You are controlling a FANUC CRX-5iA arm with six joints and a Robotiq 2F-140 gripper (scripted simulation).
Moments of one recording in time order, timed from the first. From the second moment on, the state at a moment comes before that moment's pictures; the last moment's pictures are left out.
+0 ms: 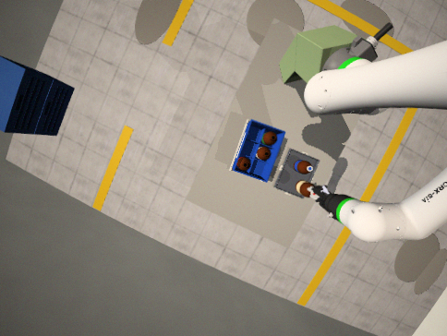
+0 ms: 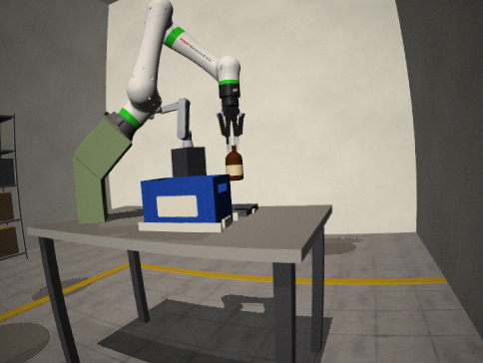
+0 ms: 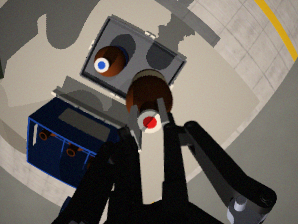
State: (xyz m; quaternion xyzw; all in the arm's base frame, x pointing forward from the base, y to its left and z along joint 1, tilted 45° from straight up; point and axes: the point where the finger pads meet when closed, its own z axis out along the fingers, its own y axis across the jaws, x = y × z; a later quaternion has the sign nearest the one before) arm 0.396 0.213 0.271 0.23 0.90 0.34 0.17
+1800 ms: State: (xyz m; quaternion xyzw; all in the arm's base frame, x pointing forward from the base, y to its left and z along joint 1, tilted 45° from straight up) arm 0.441 0.262 0.204 0.23 0.90 0.34 0.17
